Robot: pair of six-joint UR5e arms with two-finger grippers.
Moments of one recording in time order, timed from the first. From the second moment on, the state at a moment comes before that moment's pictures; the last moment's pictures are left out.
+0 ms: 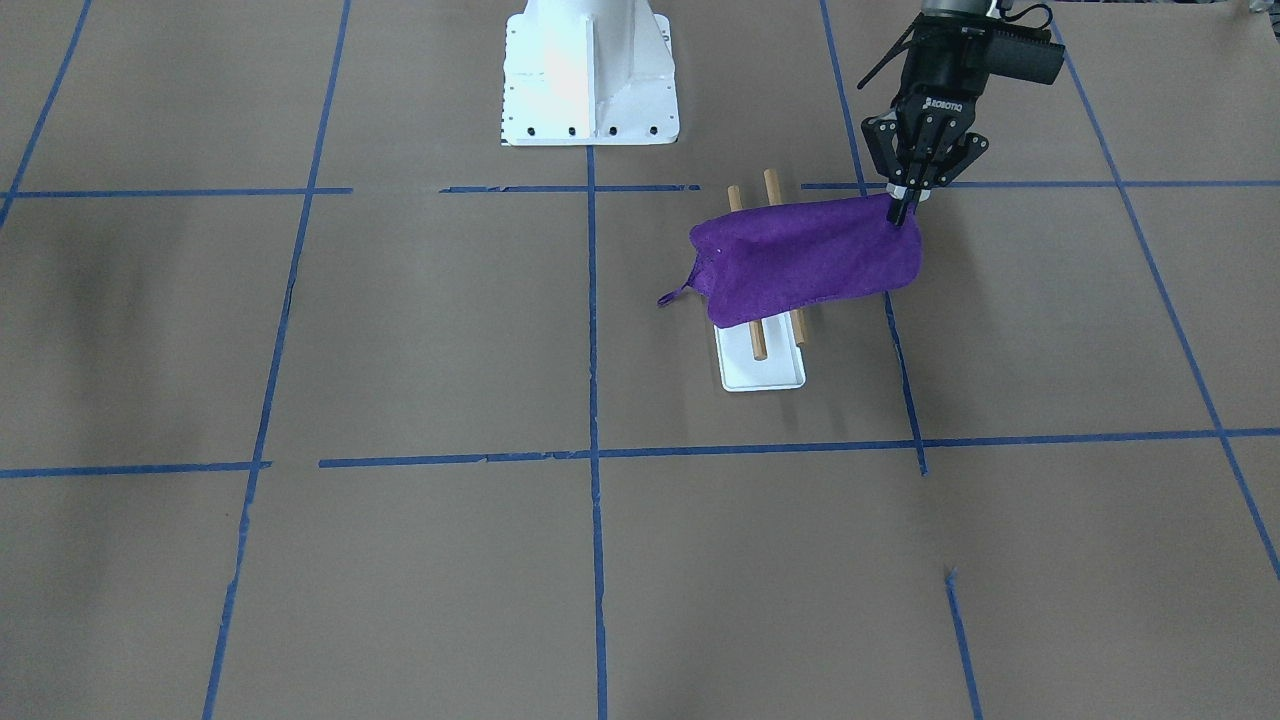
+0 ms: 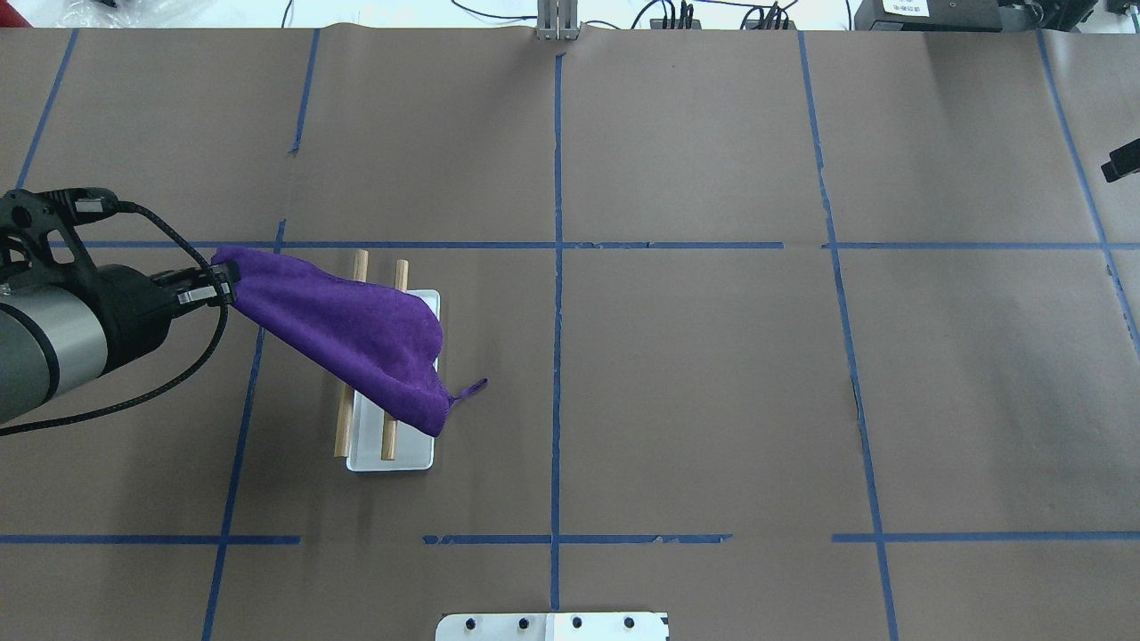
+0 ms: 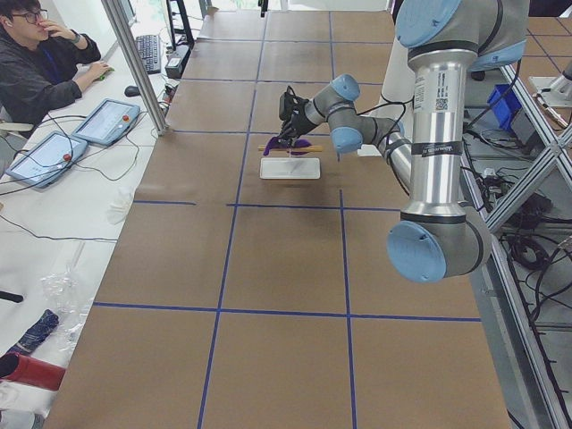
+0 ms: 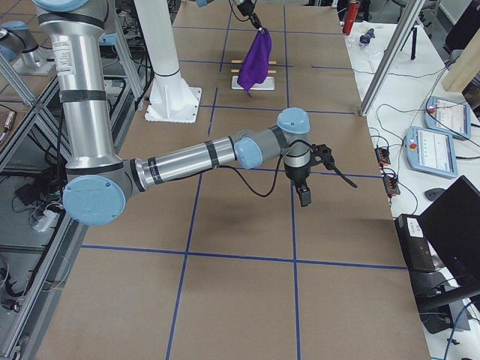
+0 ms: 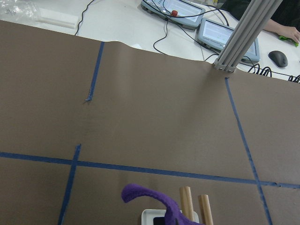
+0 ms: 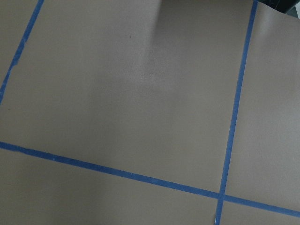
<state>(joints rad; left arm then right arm) -0.52 -1.53 -2.28 -2.01 -1.33 -1.30 1.34 -1.47 1.77 -1.43 2.14 0.21</state>
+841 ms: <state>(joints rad) -0.52 -1.57 -2.16 -2.01 -1.34 -1.29 1.41 -1.48 1.65 -1.43 2.33 0.17</state>
